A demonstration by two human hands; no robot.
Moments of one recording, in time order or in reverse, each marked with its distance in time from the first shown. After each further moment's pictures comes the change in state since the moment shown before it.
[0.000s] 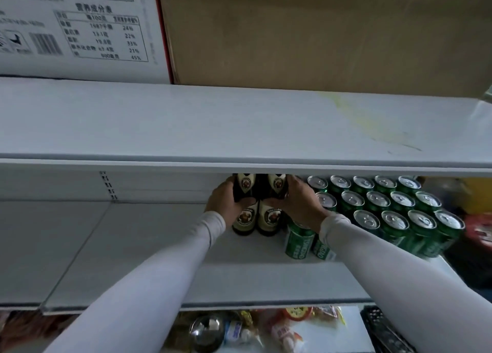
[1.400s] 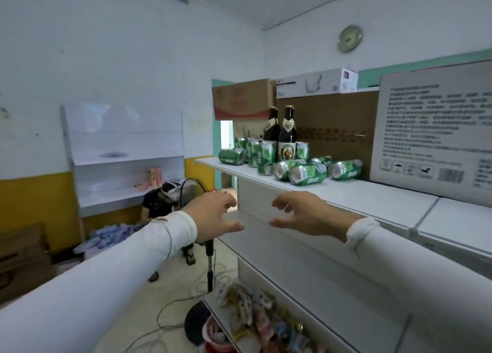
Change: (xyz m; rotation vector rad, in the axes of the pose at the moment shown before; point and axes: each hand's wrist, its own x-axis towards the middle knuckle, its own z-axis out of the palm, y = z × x) left_hand -0.396 -0.092 -0.597 0.842 0.370 -0.434; right_hand -0.143 -0.660 0.127 -0.050 -0.373 -1.145
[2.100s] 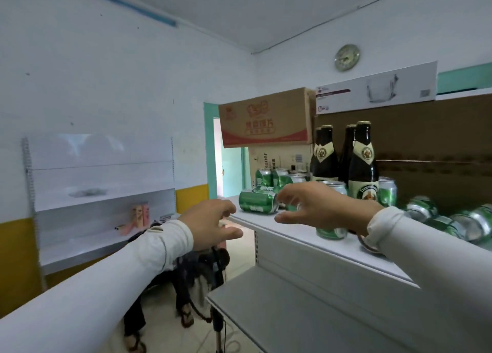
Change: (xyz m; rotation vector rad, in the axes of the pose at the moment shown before) left_hand 0.267 -0.237 -0.001 0.016 0.066 0.090; right_hand 0.320 0.021 0.018 -0.095 0.094 -0.022
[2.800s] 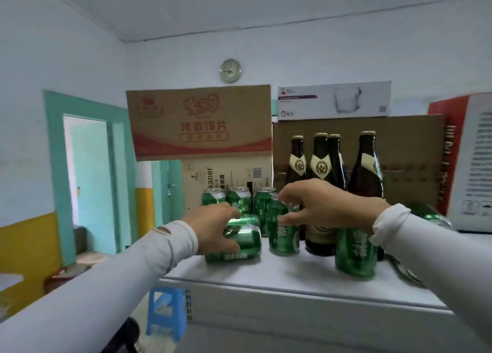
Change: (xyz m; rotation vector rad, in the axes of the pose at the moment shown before) left_hand 0.243 -0.079 0.061 0.012 -0.061 0.666; right_hand 0.116 0.030 0.016 -0.265 0.021 0.545
